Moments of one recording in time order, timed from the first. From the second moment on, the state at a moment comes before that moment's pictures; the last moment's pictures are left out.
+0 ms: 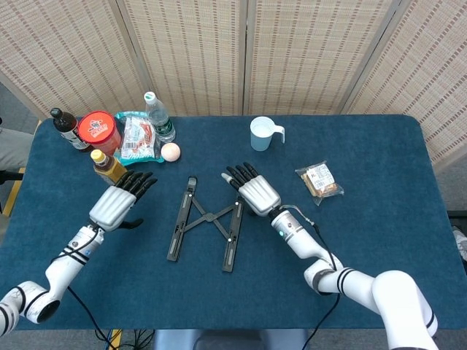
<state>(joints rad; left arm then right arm) -0.65 -1.37 -0.11 -1.27 1.54 1.03 -0.07 0.92 -1.84 0.18 -0.89 -1.43 0.90 -0.11</state>
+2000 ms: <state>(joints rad) -0.71 -1.67 -0.07 -1.01 1.45 0.92 -0.26 0.91 -1.95 0.14 -0.80 -1.43 0.95 -0.23</state>
